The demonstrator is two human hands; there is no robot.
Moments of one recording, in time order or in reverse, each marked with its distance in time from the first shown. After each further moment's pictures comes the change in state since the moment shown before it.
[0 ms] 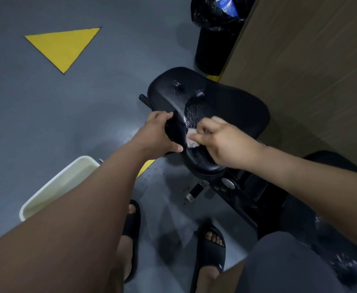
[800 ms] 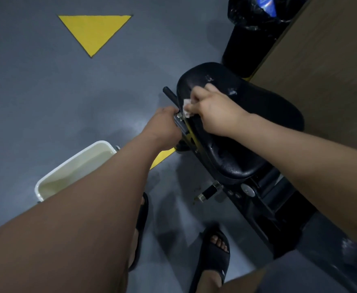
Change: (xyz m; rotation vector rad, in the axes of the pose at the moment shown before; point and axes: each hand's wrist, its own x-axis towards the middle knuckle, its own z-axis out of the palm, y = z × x) left_hand -0.009 -0.019 -0.019 -0.034 0.143 -0.154; right_hand 0.118 -0.008 0.014 -0.127 -0.183 0.037
